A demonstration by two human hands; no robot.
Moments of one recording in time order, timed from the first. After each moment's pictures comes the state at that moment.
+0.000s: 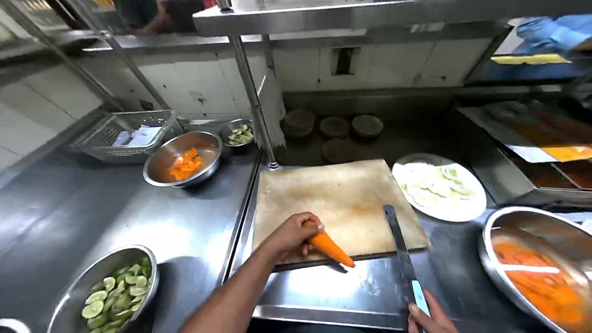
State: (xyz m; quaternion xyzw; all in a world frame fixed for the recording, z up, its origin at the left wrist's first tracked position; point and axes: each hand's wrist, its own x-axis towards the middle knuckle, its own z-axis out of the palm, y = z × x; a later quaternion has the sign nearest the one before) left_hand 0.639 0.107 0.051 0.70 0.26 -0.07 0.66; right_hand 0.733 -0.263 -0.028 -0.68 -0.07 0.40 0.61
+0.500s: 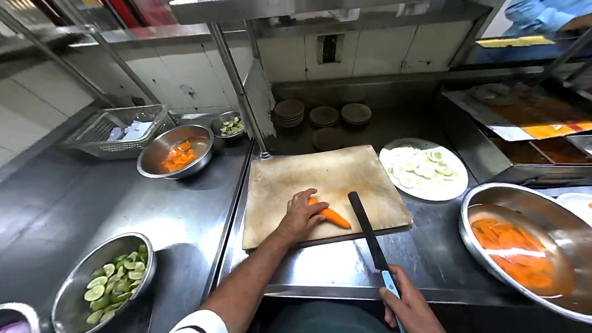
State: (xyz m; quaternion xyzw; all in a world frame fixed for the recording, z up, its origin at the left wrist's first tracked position) left_hand 0.660 0.082 -0.012 0.94 0.08 0.14 0.29; right_hand 0.717 -0.250 -0.005 -0.78 -0.18 0.40 0.46
